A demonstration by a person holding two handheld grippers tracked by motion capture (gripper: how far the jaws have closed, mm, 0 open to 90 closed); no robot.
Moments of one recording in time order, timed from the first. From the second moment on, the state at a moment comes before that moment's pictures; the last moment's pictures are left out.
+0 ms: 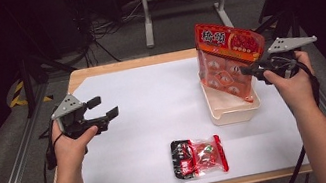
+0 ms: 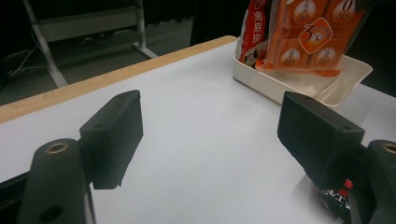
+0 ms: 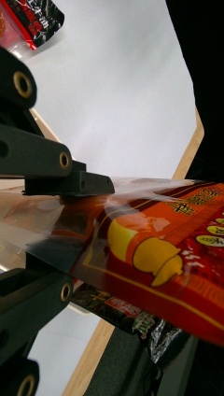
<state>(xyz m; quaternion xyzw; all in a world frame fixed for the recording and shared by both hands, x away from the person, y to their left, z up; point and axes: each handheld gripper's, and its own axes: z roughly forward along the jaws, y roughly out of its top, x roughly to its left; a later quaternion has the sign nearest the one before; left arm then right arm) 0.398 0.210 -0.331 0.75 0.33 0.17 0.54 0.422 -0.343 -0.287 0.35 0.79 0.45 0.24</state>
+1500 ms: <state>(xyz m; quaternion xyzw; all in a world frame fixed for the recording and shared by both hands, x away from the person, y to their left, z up) 0.402 0.209 -0.336 0.76 0.34 0.16 0.53 0.432 -0.350 -0.335 0.39 0.79 0.43 0.19</state>
